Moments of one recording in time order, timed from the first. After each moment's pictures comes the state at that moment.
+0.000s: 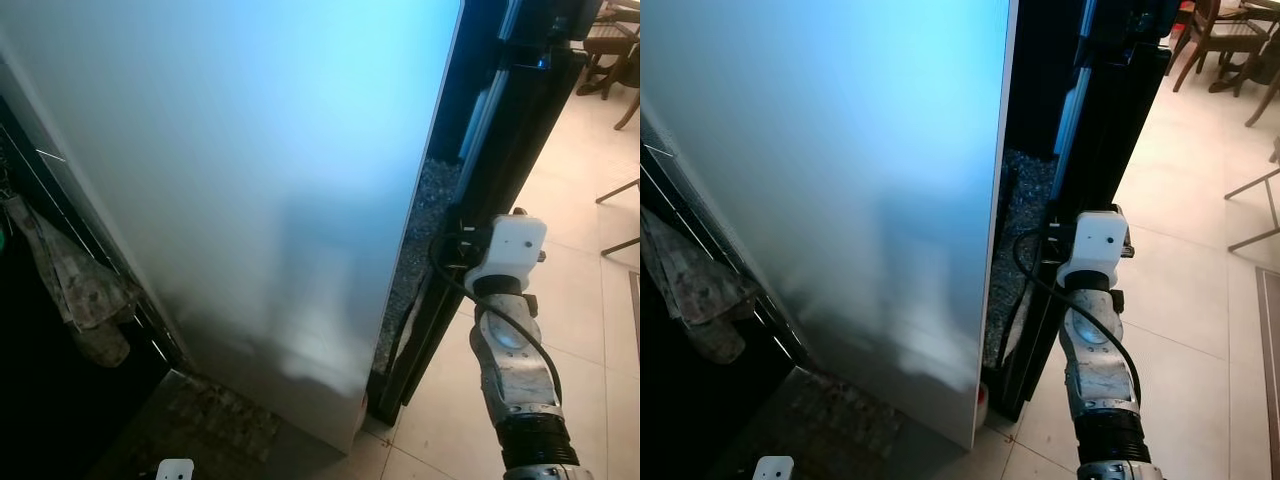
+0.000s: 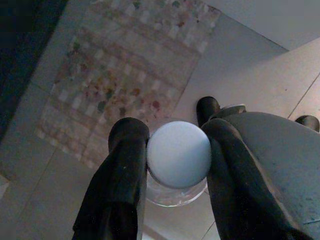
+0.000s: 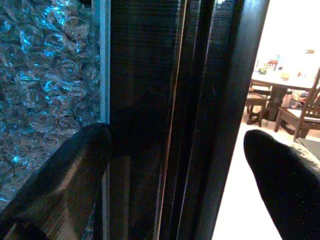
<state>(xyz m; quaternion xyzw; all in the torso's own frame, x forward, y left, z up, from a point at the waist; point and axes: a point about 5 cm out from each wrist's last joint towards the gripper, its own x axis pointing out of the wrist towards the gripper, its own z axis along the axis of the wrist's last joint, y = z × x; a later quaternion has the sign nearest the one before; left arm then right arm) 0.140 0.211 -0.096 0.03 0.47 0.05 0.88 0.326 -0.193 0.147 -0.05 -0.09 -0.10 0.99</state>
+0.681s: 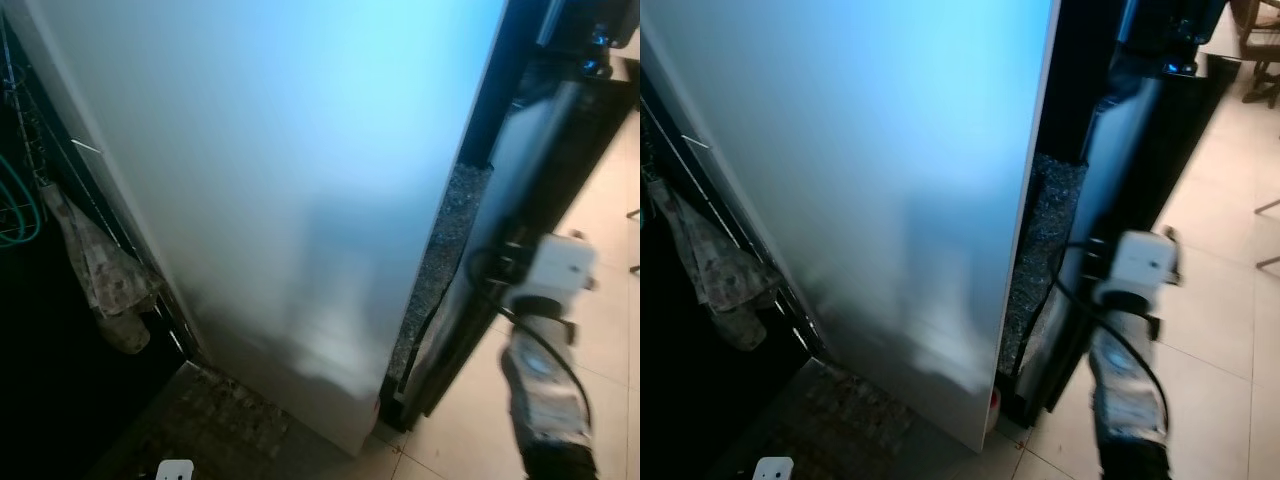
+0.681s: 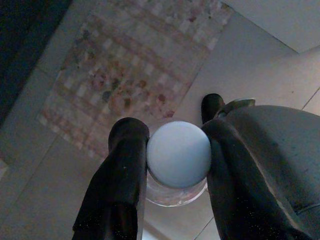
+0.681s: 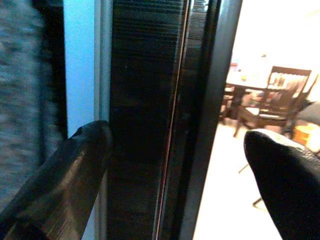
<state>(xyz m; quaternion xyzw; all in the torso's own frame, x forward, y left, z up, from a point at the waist) 0.139 0.212 -0.096 0.03 0.47 0.05 0.88 0.295 -0.237 0.138 -0.07 -0.09 -0.21 0.97</state>
